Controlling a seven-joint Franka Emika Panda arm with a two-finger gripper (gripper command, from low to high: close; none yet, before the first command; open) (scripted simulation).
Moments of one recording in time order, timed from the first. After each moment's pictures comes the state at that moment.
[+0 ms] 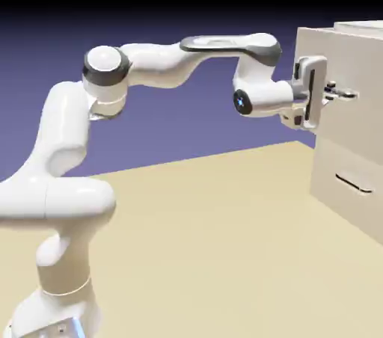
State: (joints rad) arm 1.32 0.87 -1.50 -1.74 2.90 2.77 0.31
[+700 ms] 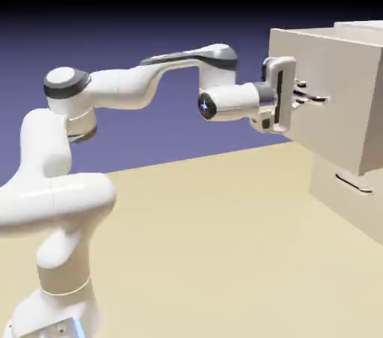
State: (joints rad) arm 1.59 1.31 -1.79 -2.12 2.75 2.57 0.86
